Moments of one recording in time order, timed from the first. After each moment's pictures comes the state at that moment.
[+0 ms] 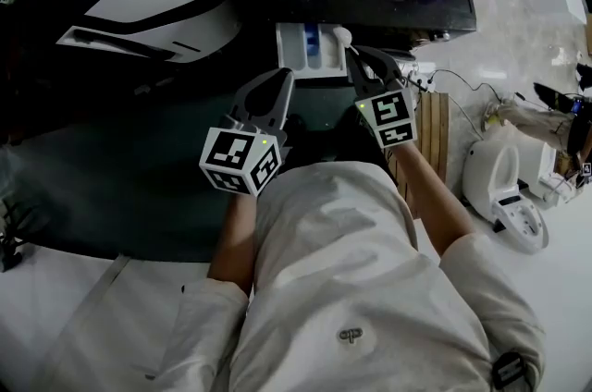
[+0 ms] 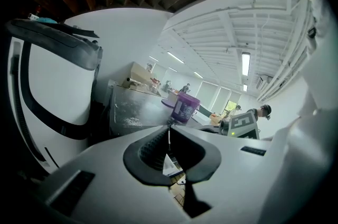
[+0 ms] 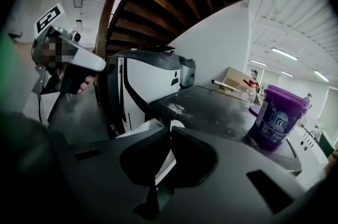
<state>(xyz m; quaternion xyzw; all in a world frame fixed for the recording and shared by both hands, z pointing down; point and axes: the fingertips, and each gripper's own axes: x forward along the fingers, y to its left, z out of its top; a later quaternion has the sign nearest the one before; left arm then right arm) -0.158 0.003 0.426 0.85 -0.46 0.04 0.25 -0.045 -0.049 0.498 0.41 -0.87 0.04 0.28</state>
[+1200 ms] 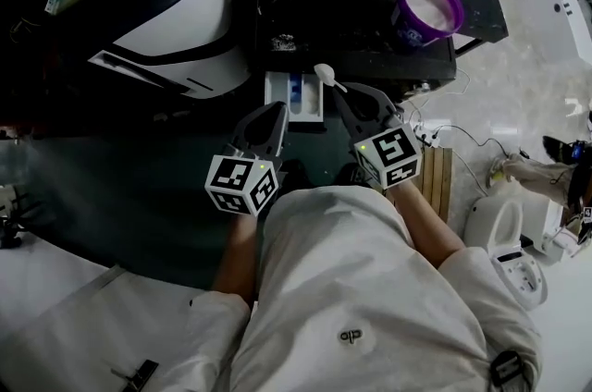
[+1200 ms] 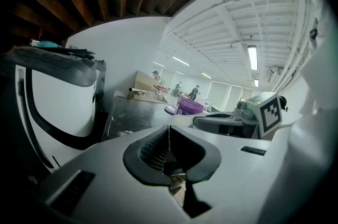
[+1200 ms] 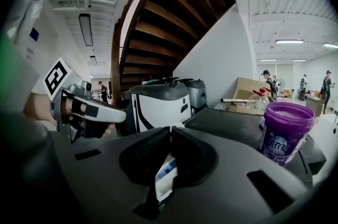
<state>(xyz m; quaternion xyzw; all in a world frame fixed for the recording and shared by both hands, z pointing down) -0.105 -0.007 0.388 0.83 -0.52 0.05 0.20 -0.015 -0.049 0.397 0.33 -0.93 0.06 0.15</state>
